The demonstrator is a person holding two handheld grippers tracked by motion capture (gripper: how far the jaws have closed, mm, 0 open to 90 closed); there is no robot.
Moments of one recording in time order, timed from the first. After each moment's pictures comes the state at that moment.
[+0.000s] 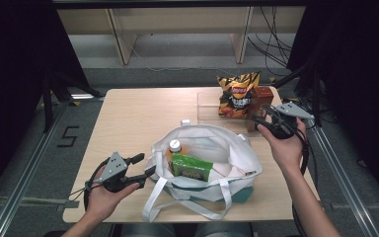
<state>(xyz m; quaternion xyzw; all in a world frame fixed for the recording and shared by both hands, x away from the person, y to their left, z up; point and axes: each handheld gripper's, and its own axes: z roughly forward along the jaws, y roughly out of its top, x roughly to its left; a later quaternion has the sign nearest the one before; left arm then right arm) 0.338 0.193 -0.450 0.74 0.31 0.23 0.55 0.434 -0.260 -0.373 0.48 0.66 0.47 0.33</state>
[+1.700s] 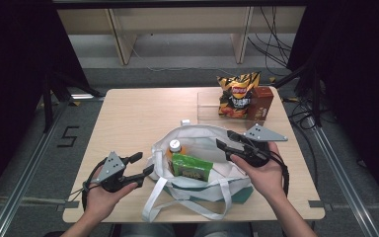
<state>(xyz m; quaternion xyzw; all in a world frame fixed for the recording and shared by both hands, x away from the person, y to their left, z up) 0.338 0.198 -0.448 0.73 0.31 0.24 0.56 0.370 -0.187 -0.379 0.36 0.74 0.53 0.21</state>
